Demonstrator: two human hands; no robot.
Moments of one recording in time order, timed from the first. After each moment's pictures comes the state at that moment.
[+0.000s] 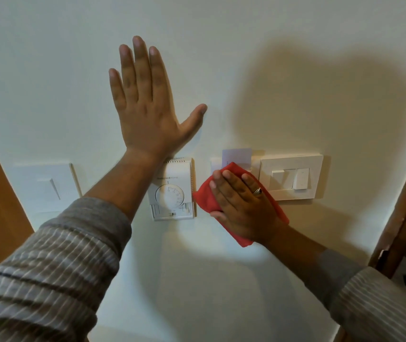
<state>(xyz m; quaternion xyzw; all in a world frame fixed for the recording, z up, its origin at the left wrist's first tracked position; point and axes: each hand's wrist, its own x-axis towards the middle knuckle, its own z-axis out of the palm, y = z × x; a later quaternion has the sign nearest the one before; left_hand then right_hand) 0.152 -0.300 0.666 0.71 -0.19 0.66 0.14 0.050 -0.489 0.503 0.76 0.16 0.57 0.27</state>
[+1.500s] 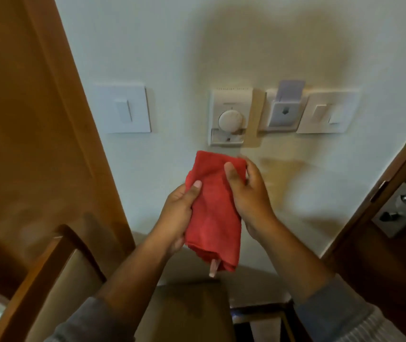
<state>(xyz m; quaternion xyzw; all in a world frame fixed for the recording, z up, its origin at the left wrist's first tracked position) 0.016 -0.141 0.445 0.55 -0.14 -0.24 0.78 -0.045 -0.274 0.479 0.69 -0.14 0.27 -0.66</state>
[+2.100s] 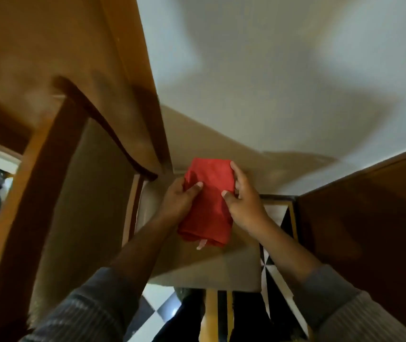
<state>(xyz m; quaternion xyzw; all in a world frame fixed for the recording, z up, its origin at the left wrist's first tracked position) -0.003 -0.010 0.190 0.73 0.07 -0.32 0.60 -0.070 -0.165 0.197 0.79 -0.23 -0.05 -0.56</state>
